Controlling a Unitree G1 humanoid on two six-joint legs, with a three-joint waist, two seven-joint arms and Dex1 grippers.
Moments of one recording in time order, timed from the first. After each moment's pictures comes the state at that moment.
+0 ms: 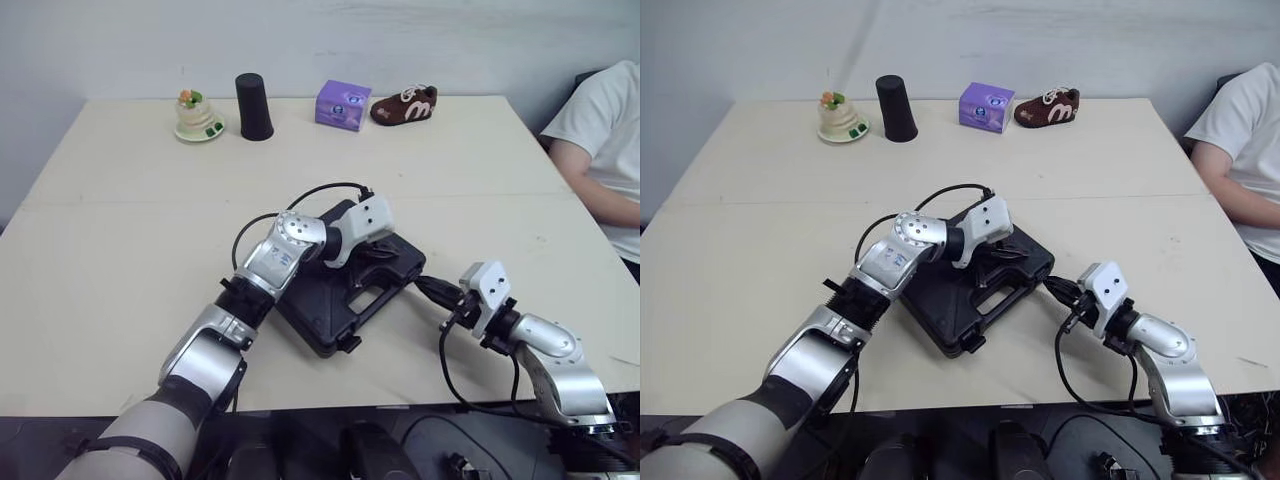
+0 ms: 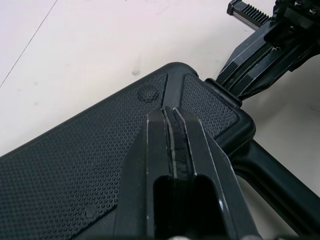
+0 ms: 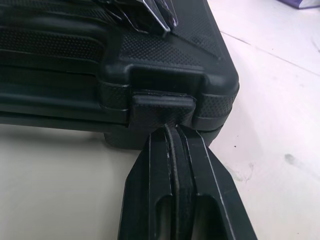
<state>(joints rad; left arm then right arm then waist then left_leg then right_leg) -0.95 0.16 -0.39 0.45 -0.03 0.36 -0.86 -0.11 -0.55 -0.09 -0.06 0.29 0.11 0.78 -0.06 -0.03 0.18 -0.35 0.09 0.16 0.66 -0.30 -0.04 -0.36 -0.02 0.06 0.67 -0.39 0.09</state>
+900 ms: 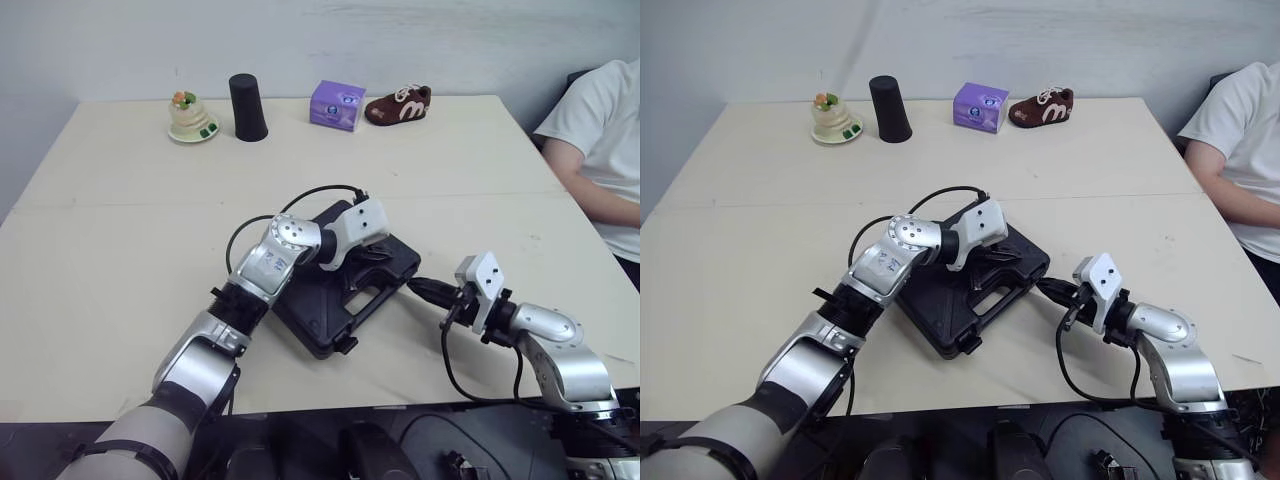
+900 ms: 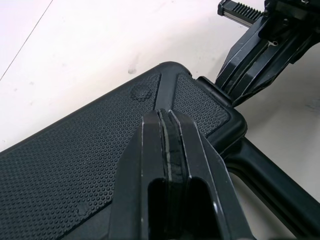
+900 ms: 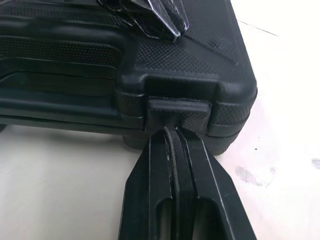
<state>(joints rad) -0.91 0.19 -0.39 0.36 -0.01 0.40 -0.86 -0.18 -0.58 -0.08 -0.09 0.32 0.26 0.90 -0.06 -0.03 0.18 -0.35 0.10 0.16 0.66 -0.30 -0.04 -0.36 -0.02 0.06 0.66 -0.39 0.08</state>
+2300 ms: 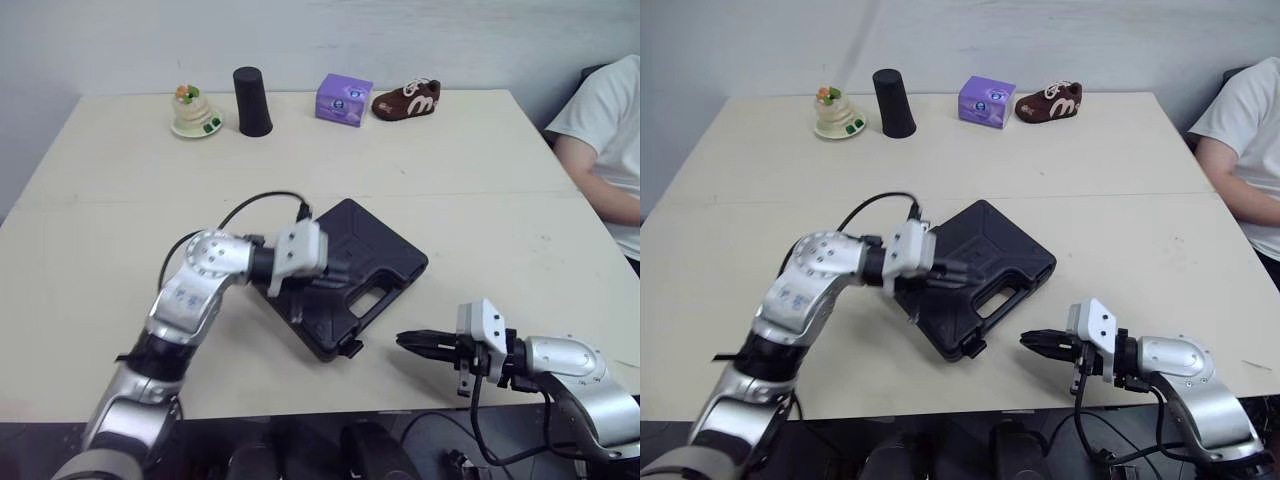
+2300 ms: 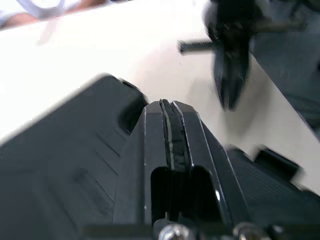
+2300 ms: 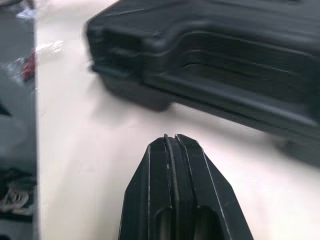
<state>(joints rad) -0.54 0.51 -0.22 -0.23 -0.24 0.33 -1.12 0.05 -0.73 -0.01 -0.34 0.41 0.19 1.12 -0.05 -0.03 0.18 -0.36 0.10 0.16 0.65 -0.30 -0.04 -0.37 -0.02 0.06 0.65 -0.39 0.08</state>
